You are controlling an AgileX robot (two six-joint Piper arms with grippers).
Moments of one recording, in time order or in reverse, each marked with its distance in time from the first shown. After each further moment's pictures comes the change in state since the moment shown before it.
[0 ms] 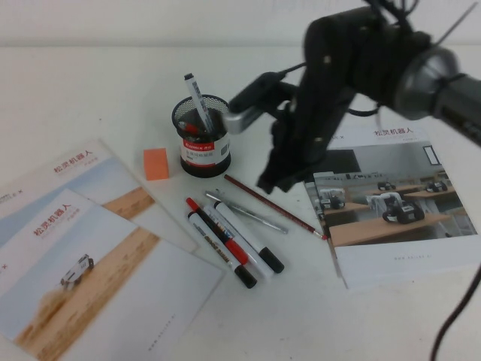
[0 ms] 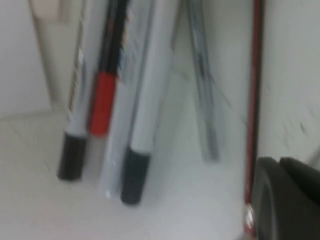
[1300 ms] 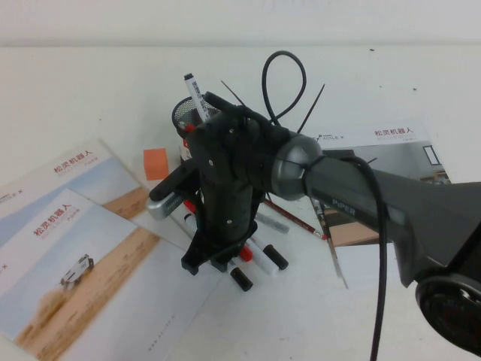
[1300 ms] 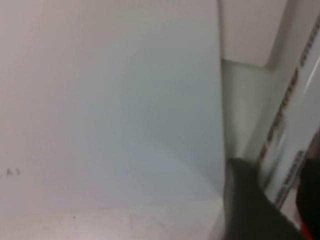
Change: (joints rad) right arm 0.248 0.219 -0.091 -0.084 0.009 0.266; left arm 0.000 0.000 0.000 0.000 0.000 0.000
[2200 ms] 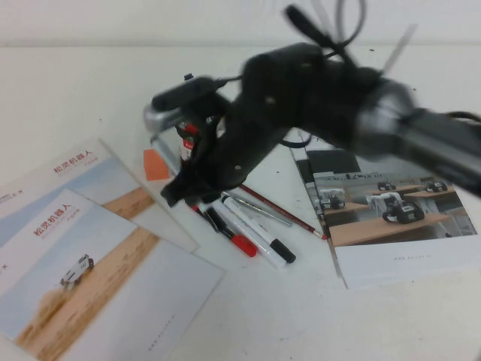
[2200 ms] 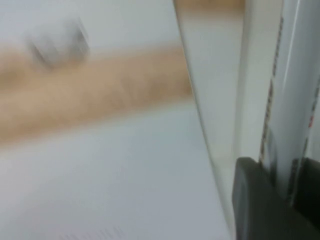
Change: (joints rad) right arm -0.058 -0.257 0.141 0.196 -0.285 0.002; left arm 0.000 0.000 0.000 0.000 0.000 0.000
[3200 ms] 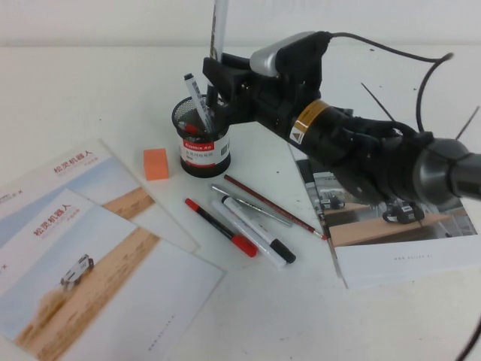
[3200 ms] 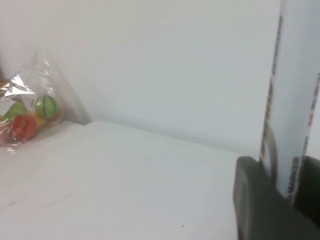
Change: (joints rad) right arm -0.196 -0.046 0.549 -0.585 -1.710 0.584; left arm 0.000 0.000 0.000 0.000 0.000 0.000
